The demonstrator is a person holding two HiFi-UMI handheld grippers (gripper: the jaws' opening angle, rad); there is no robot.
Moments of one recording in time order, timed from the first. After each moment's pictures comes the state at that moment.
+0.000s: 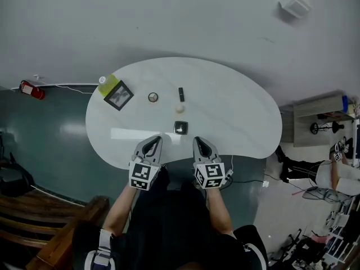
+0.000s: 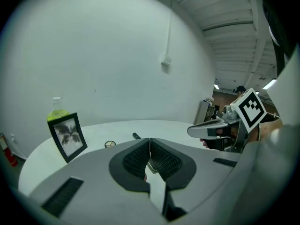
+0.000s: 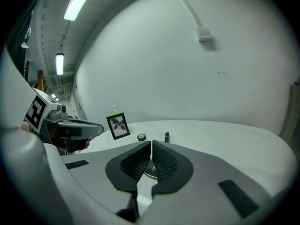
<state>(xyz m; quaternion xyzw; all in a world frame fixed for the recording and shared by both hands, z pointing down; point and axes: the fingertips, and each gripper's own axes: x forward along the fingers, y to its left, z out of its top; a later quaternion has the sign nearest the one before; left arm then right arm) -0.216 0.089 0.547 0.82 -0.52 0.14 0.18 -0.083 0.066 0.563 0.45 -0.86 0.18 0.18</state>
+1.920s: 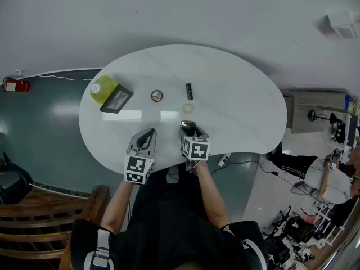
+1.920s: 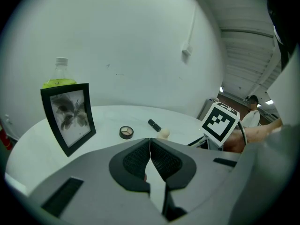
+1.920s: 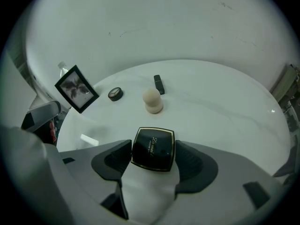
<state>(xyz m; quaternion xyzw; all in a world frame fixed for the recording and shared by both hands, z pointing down) -0.294 0.021 0.628 0.81 -0.50 0.15 0.28 -0.143 0.009 0.733 0.48 -0.68 0.40 0.39</state>
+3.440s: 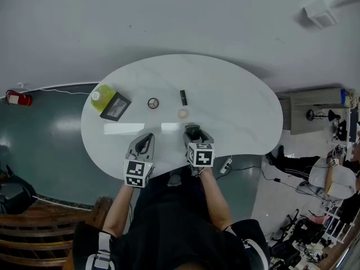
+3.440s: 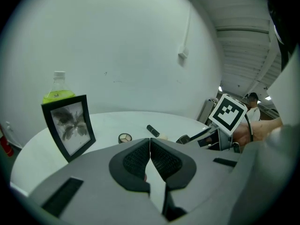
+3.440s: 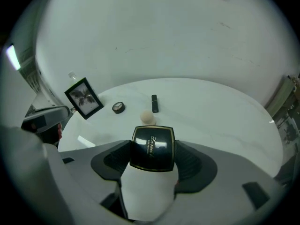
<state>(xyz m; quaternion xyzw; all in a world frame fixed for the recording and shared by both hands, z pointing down) -0.292 0.022 0.608 0.81 -0.51 0.15 0.25 -0.123 -0.001 0.682 0.49 -0.71 0.34 0.37</state>
